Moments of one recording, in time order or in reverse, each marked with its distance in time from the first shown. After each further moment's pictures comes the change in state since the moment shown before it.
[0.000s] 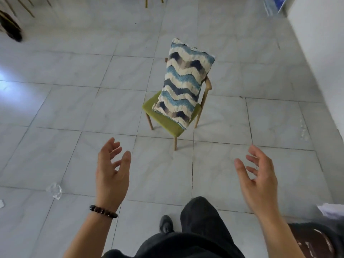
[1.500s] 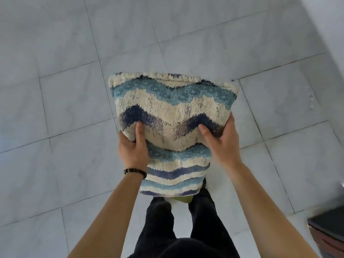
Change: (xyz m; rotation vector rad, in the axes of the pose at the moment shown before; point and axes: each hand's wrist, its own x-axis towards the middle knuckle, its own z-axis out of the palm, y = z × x) left_hand 0.588 0.016 0.397 0.117 -0.203 -0.163; right_hand 0.576 -0.006 0.285 0.152 0.086 0.306
